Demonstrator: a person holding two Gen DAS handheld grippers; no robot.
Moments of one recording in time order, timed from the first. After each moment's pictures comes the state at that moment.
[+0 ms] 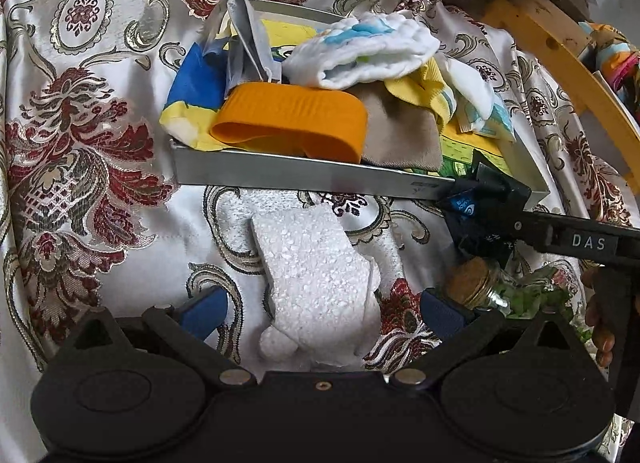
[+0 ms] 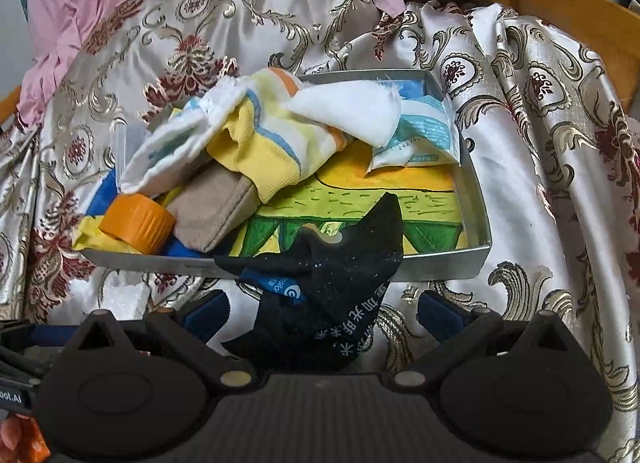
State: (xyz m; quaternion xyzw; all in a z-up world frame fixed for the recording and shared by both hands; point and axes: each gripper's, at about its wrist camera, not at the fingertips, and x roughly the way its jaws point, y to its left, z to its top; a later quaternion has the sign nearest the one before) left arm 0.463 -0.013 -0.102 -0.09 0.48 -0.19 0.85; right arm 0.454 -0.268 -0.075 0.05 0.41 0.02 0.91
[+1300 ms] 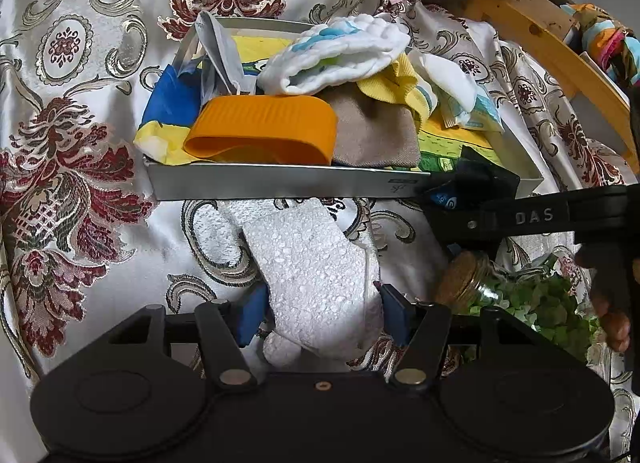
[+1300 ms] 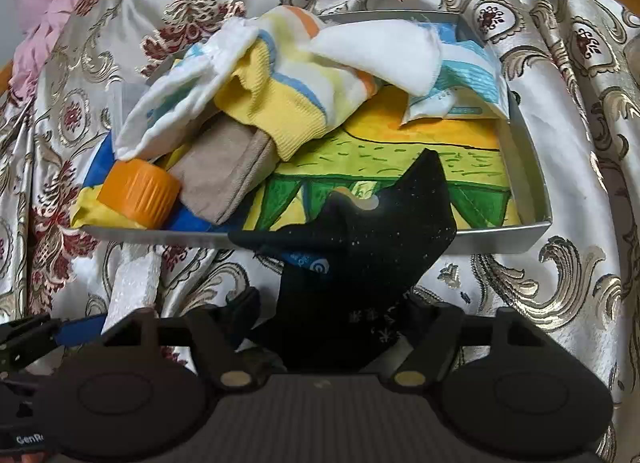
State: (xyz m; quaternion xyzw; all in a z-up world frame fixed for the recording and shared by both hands) left arm 0.453 -0.031 -0.101 -0.05 0.46 -0.20 0.87; right arm 0.469 -0.240 -0.086 0.06 0.49 0.04 0.87
